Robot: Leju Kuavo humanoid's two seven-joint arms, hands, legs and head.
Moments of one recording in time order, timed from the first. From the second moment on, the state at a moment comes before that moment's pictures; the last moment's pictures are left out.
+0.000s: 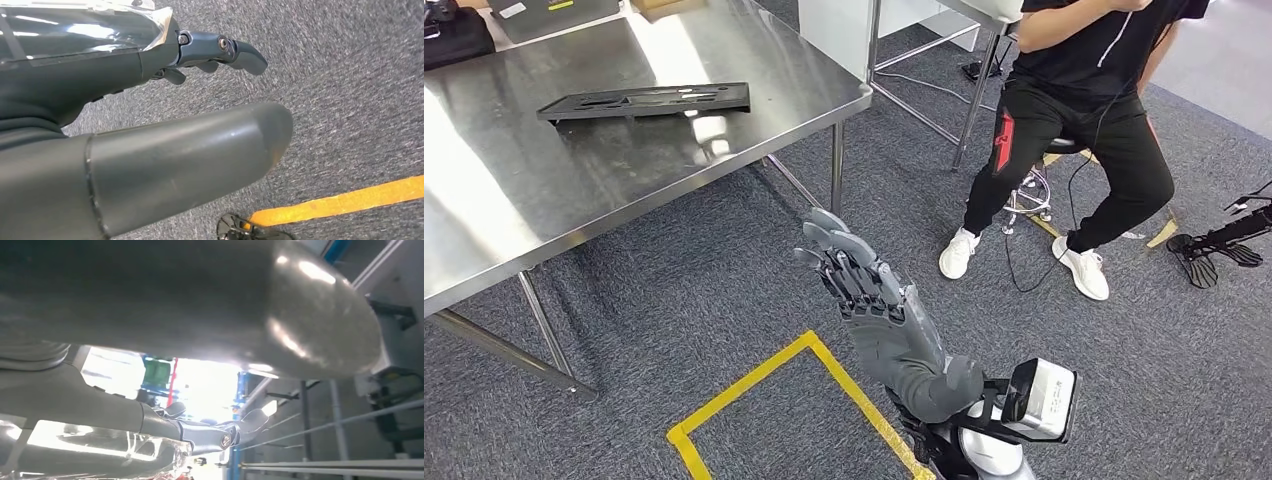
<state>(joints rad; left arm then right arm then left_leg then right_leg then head) -0.03 -0.16 0.83 -0.20 -0.81 0.28 -0.24 -0.12 0.07 0.55 -1.58 -0.25 0.36 -0.49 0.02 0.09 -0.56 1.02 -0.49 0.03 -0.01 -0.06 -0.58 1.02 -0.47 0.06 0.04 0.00</state>
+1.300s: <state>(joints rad) 0.00 -0.26 0.93 -0.21 -0.74 0.40 -0.21 -0.29 0.11 0.74 -1.48 -0.36 0.33 -0.46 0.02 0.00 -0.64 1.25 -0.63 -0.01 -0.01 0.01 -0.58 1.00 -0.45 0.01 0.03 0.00</state>
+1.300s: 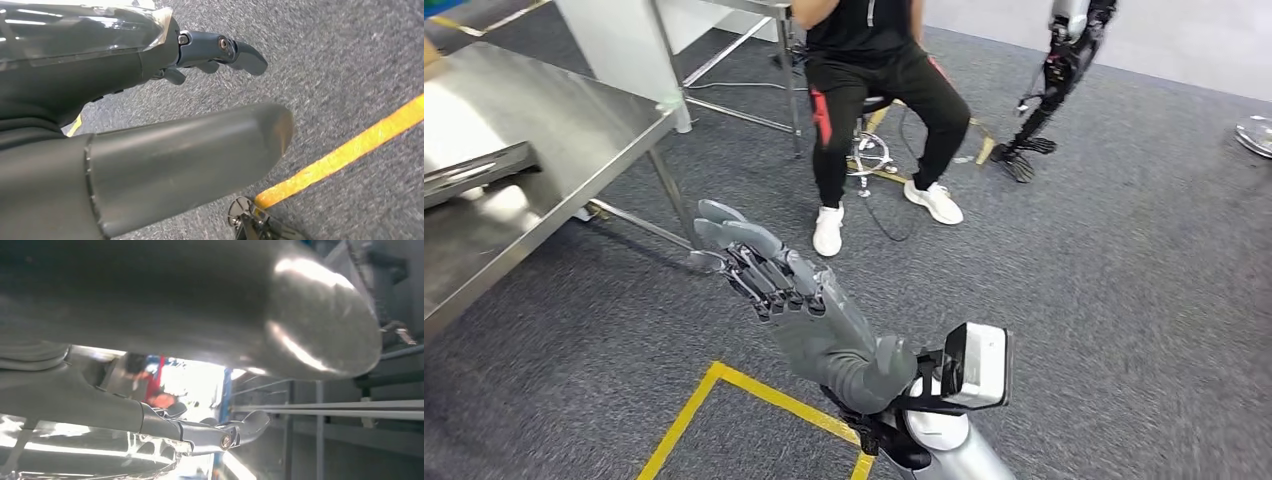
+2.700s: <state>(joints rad) -0.01 -0.23 0.94 -0.21 -0.81 0.33 -0.25 -0.12 0.04 0.40 -1.29 -0.08 0.01 -0.38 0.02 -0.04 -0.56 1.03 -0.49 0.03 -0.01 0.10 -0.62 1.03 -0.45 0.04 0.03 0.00</state>
